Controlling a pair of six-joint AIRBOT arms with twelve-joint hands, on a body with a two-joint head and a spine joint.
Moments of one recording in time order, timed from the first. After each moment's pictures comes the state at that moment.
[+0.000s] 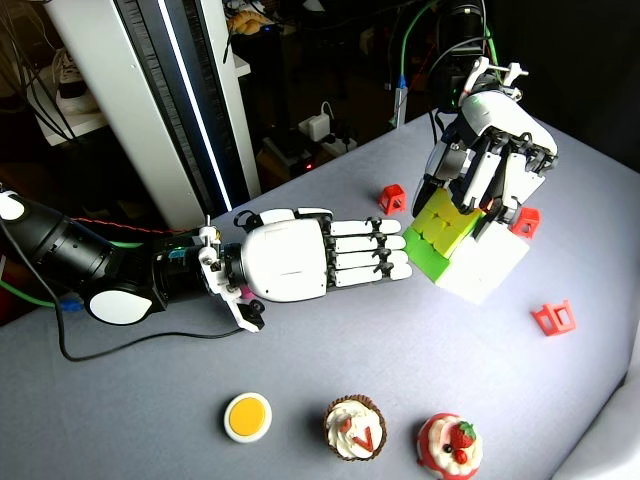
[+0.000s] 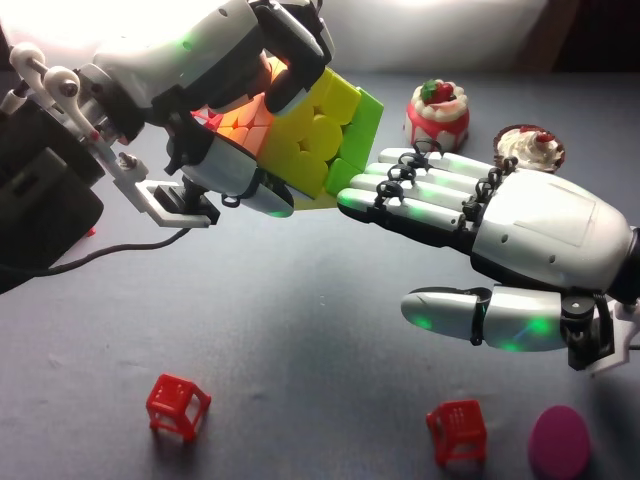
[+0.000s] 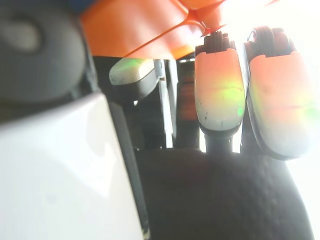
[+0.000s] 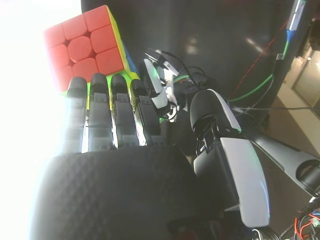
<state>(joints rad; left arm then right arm) 0.64 -1.13 1.24 0.04 -0.91 0.63 -0.93 -1.22 1.27 -0.31 1.02 -0.62</state>
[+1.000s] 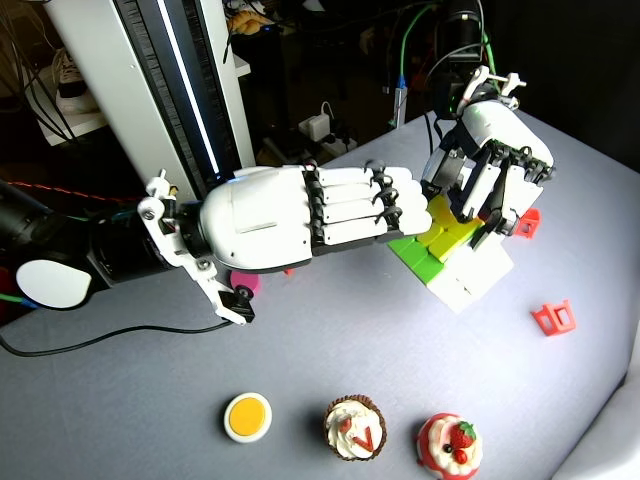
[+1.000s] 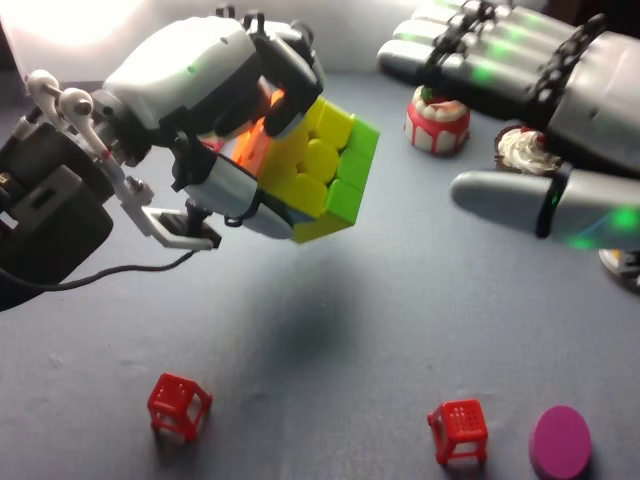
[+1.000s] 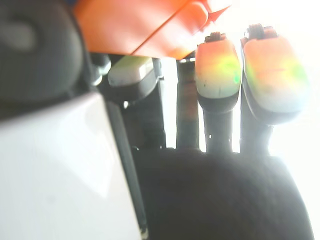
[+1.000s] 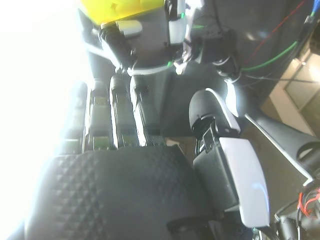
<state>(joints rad) 0.69 -1.18 1.29 -0.05 -0.85 0.60 -0.79 -0.98 1.13 -0.31 1.04 -0.62</state>
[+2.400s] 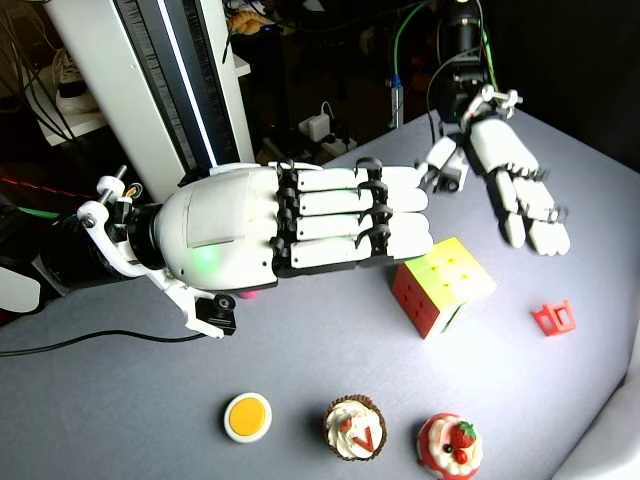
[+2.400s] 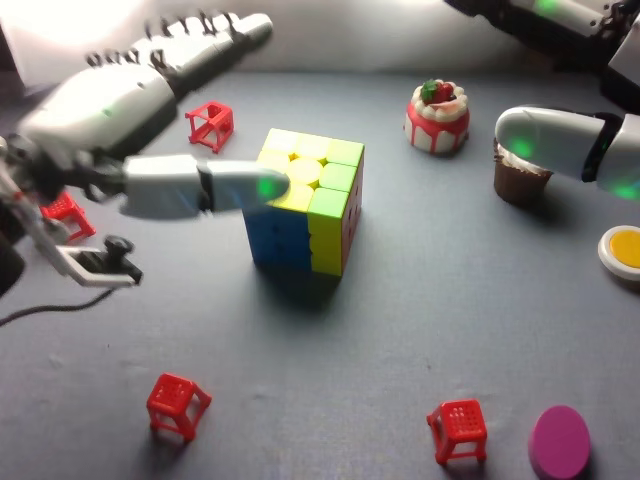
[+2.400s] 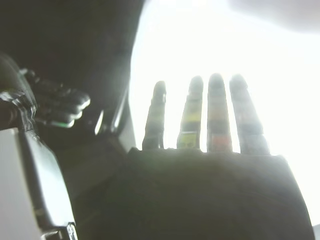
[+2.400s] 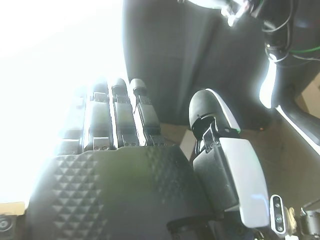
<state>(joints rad) 0.83 -1.03 1.19 -0.12 -0.96 0.65 -0.79 -0.92 1.11 -0.21 1.07 -0.62</state>
